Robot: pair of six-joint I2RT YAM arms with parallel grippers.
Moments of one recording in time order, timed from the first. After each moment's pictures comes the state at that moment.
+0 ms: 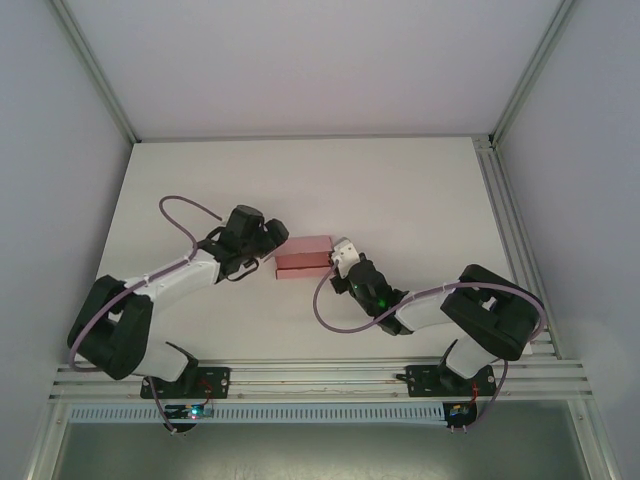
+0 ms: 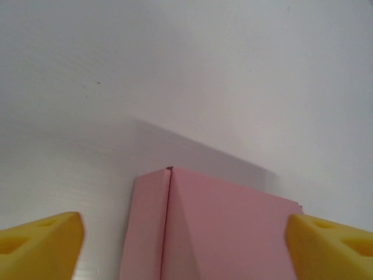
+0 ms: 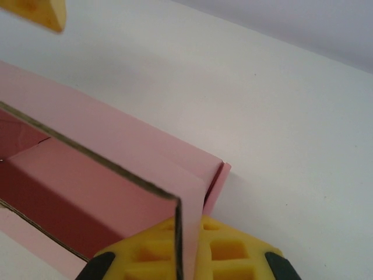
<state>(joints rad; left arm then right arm) -0.45 1.44 0.76 -0.14 0.06 -1.02 0.89 1.58 0.39 0.81 0.36 0.02</state>
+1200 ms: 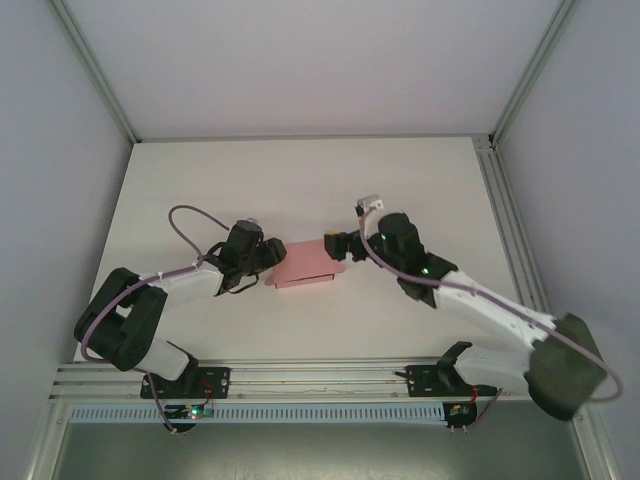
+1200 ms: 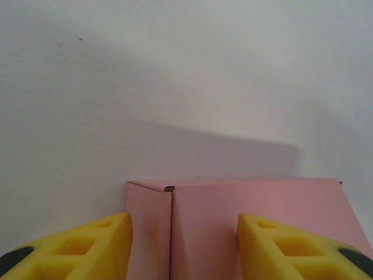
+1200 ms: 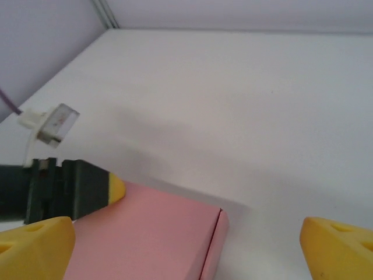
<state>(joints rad) -0.45 1.48 0.61 0.08 0.13 -0.90 0.66 1.21 0.72 0.05 -0.04 0.33</state>
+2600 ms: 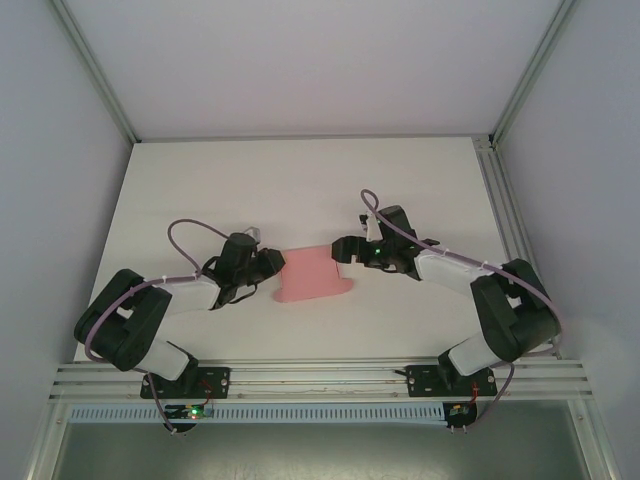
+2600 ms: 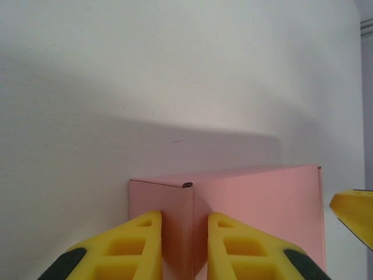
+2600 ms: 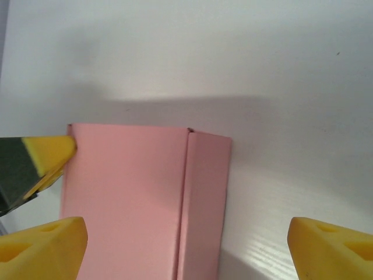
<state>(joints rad) -0.44 1.48 0.45 0.38 0.27 -0.94 0.45 1.50 0.72 -0.05 -0.47 0.58</state>
